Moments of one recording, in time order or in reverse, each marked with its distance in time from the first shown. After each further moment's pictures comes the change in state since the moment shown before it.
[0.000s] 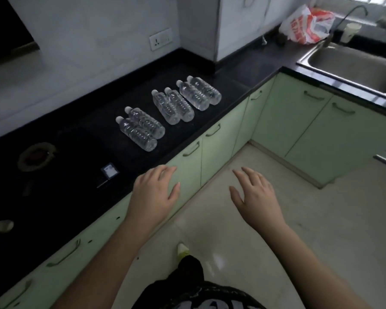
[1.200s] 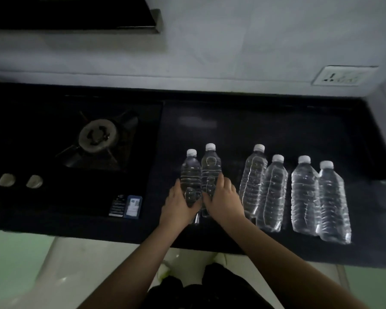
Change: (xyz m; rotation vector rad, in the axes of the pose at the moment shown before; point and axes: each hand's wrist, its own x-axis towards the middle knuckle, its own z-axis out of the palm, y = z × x) left_hand 0.261 -0.161 0.111 -0.591 0.110 -1.238; right_hand 0.428 -0.178 0.175 0.071 -0.653 -0.584
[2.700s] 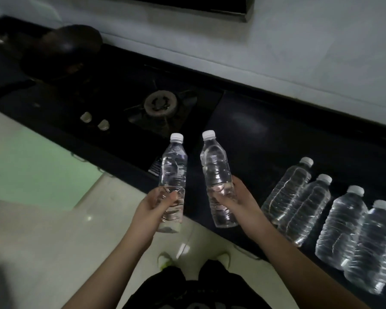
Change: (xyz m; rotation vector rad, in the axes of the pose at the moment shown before) left_hand -0.155 -0.024 -0.072 -0.956 0.290 -0.310; right_hand -0.047 -0.010 -0.032 0.809 -0.519 -0.157
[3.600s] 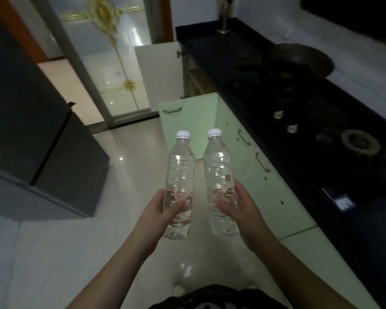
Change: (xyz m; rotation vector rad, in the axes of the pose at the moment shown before) left_hand -0.221 -0.145 -0.369 -0.316 0.524 0.202; right_hand -0.122 -0.018 0.436 -0.144 -0.625 -0.243
